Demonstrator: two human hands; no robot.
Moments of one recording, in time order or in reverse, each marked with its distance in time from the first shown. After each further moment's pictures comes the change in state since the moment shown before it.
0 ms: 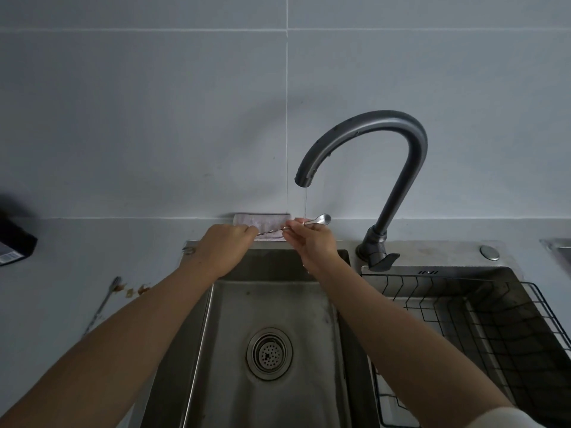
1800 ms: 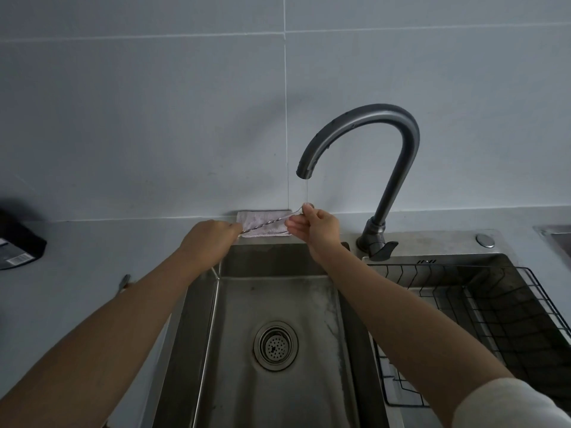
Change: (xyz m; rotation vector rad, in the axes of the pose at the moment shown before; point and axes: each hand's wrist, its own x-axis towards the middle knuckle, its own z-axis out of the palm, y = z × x) left_hand -0.021 -0.020 -0.005 -0.168 -0.176 -0.114; right_hand -0.007 -0.003 0.001 -0.159 0.071 -0.115
